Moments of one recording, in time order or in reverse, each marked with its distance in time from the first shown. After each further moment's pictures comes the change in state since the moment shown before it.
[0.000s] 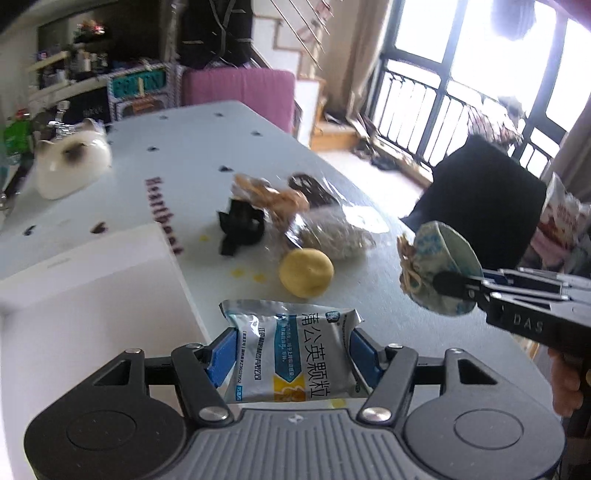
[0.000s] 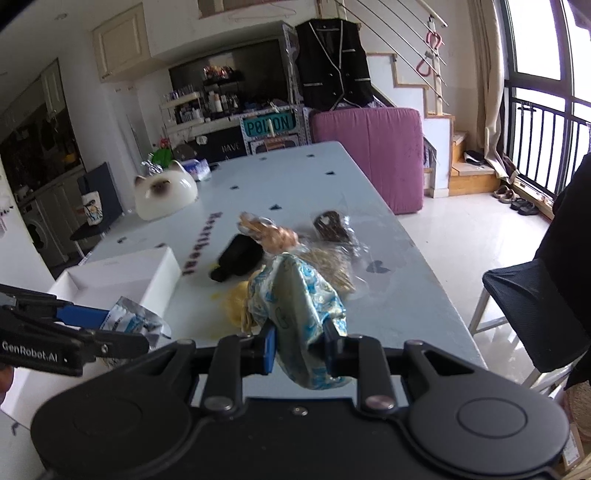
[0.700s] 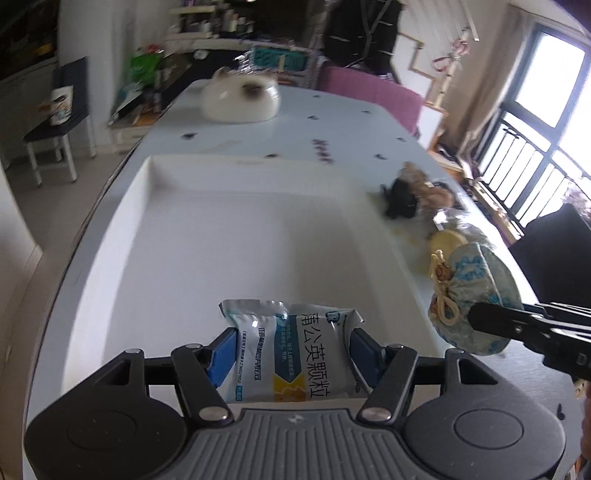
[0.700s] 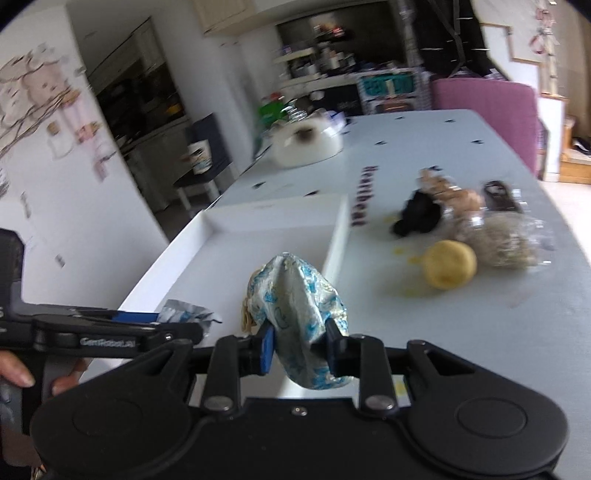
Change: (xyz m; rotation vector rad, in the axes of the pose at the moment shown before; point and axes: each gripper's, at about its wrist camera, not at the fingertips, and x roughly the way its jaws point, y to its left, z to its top) left arm -0.070 0.097 -0.091 -0.340 -0.017 0.227; right arm 0.007 0.122 -0.018 -0.120 0.160 0.348
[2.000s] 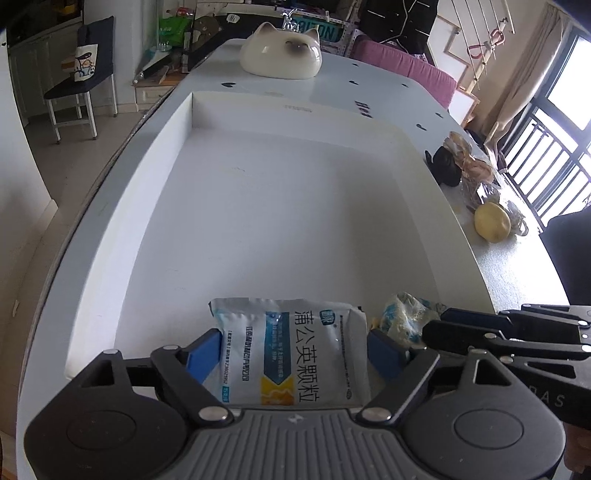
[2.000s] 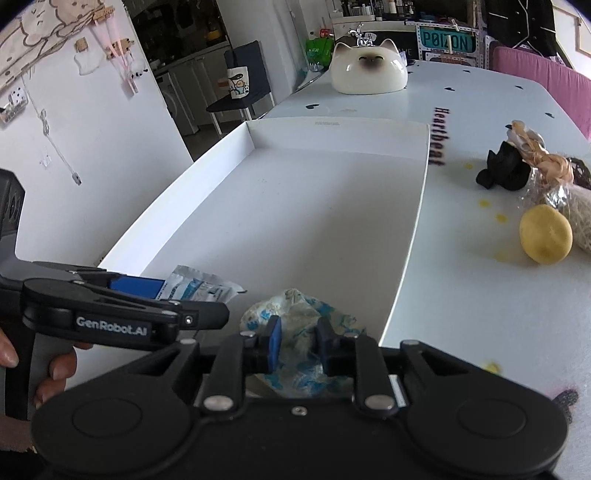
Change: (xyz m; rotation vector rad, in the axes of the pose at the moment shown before) left arm 0.016 0.035 -0.028 -0.082 0.100 0.045; right arm 0.067 0.040 -0.019 -0.127 0.207 0.062
